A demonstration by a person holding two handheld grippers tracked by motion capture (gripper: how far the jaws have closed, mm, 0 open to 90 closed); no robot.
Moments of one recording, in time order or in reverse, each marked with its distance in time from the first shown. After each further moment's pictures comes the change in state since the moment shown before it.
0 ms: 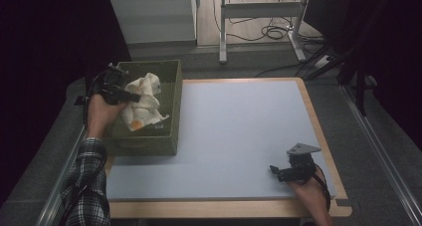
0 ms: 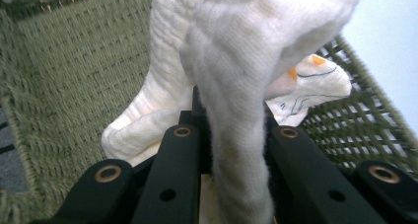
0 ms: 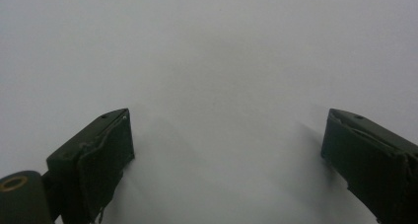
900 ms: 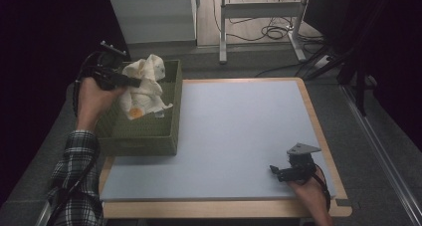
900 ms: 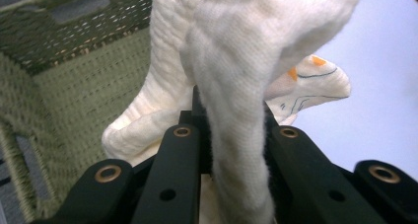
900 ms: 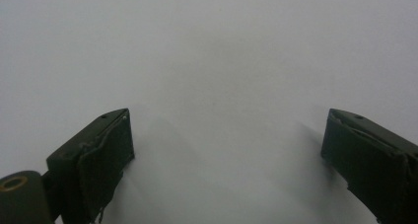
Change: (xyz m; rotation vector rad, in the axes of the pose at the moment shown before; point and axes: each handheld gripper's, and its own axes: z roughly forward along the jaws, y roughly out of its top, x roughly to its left) left arm -0.042 0.035 -0.067 -0.064 -0.029 0.071; right arm 0.000 0.000 0.000 -0.001 0.001 0.002
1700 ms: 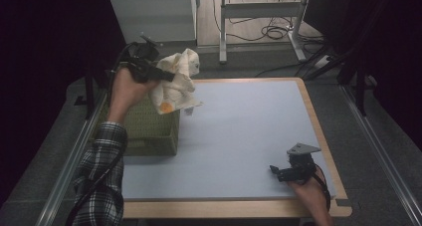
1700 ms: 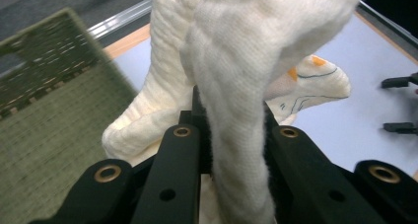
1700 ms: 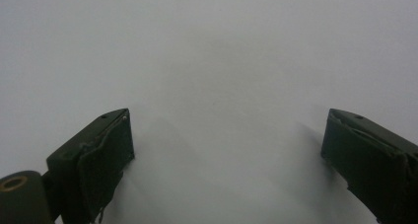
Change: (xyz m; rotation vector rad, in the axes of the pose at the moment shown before) left arm -0.073 0.050 0.028 -0.012 -0.104 0.126; right arm 0.000 0.000 0.000 0.000 0.001 -0.001
